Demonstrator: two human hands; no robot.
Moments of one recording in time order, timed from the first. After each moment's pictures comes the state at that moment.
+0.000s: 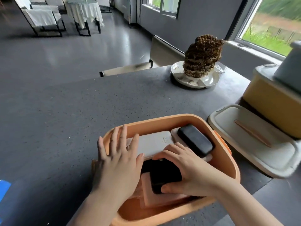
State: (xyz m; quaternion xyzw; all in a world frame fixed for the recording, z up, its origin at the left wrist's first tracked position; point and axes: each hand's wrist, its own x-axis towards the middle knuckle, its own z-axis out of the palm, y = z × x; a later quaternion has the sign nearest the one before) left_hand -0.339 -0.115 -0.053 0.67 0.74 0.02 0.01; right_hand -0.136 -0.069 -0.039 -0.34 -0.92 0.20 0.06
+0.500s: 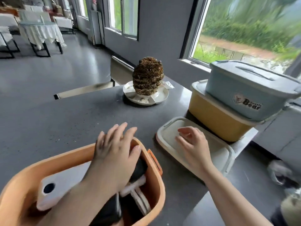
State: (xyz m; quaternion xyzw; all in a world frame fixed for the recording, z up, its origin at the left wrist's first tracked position) left_hand -0.201 -0.038 0.005 0.75 0.62 0.20 0.07; right_hand 0.039 0.011 -0.045 -0.64 -0.61 0.15 0.44
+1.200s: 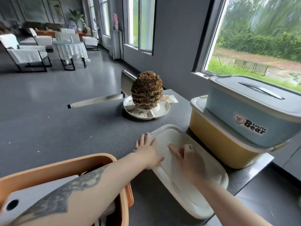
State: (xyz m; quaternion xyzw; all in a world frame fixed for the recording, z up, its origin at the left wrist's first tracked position) left_hand -0.064 0.115 -0.064 0.75 0.64 -0.05 0.15; right_hand 0.114 0.095 -0.099 -0.70 -0.67 0.09 0.23
